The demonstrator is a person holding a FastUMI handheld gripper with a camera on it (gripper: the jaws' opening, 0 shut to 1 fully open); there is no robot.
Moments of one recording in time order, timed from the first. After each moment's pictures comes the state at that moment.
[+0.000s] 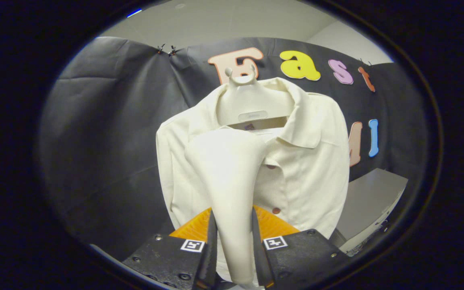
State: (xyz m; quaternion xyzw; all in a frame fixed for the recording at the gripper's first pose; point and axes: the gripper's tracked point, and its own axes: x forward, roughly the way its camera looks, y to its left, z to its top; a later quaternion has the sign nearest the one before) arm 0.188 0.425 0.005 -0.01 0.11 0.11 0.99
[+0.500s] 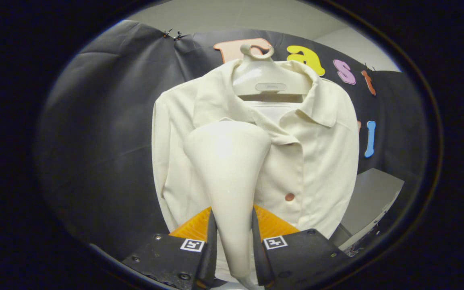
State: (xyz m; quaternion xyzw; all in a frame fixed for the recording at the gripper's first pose) arm 0.213 0.439 -0.039 -0.04 0.13 0.07 0.99
